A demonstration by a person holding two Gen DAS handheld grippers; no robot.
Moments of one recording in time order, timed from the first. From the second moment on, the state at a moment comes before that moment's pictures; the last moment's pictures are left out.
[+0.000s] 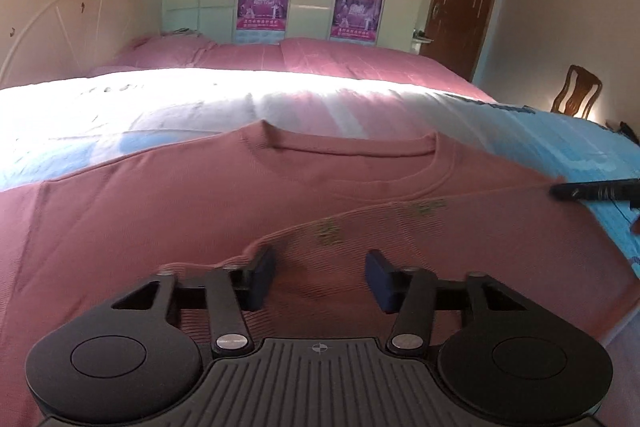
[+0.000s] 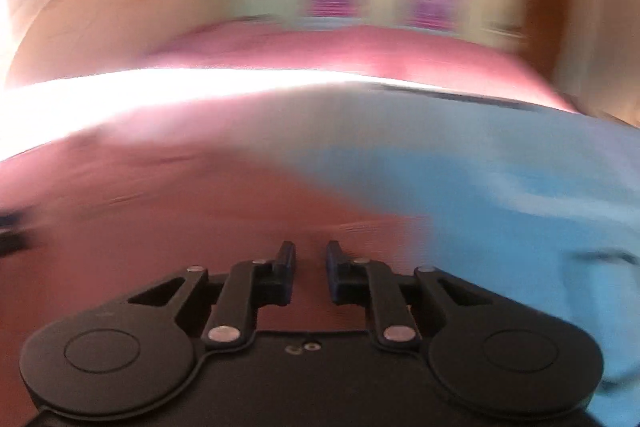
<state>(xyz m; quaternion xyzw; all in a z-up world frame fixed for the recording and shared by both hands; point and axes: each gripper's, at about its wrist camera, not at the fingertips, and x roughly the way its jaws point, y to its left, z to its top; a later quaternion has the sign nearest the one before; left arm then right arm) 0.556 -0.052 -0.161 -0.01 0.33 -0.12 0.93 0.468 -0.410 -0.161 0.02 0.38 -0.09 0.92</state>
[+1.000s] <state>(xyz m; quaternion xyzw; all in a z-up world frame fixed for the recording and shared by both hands) 0.453 -0.079 -0.148 0.03 0.31 -0.11 0.94 0.337 -0.358 -0.137 -0.02 0.37 -0.08 0.93</state>
